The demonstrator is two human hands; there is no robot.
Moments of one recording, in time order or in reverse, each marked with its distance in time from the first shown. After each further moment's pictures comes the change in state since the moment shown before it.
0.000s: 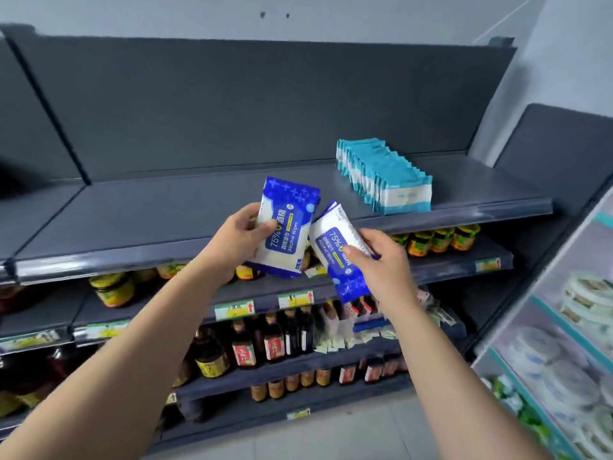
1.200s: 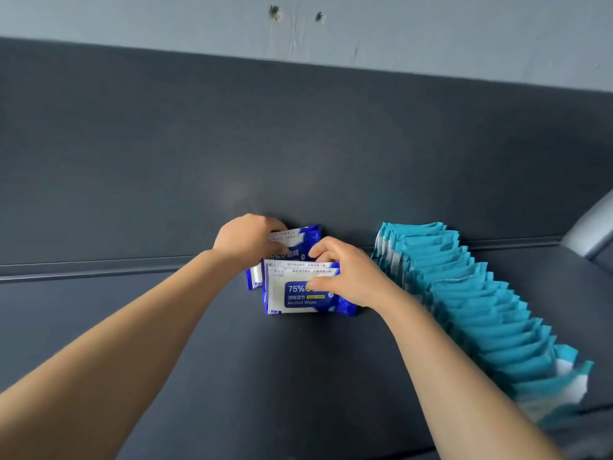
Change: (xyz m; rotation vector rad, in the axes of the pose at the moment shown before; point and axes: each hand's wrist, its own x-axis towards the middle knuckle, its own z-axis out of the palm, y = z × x) left_hand 0.412 -0.008 -0.042 1.141 0.034 0.220; right_hand 0.375 0.026 0.128 -0.567 -0.566 -0.109
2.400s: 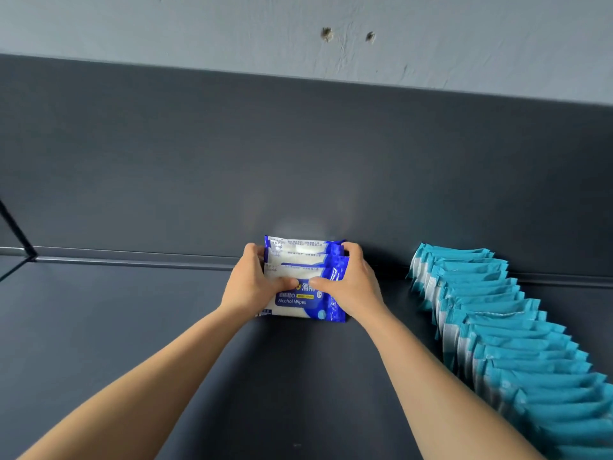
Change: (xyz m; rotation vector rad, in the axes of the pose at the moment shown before) left_hand -0.059 -0.020 0.035 -0.646 0.228 -0.459; right_hand 0.039 0.001 0.045 0.139 0.200 0.138
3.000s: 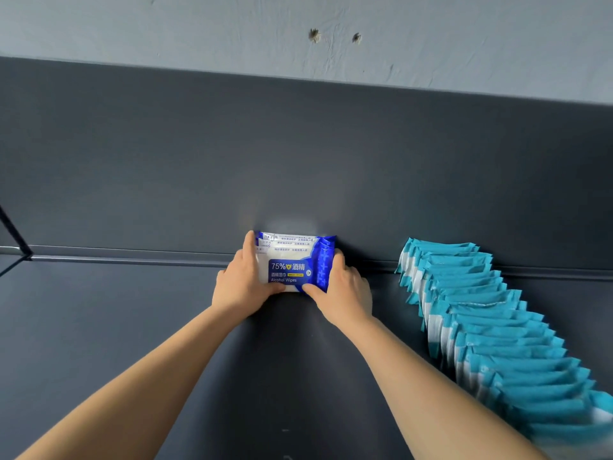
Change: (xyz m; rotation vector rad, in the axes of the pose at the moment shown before) left_hand -0.004 -0.007 0.004 0.330 0.007 0.119; right_hand -0.011 0.013 0.016 -0.520 0.102 -0.111
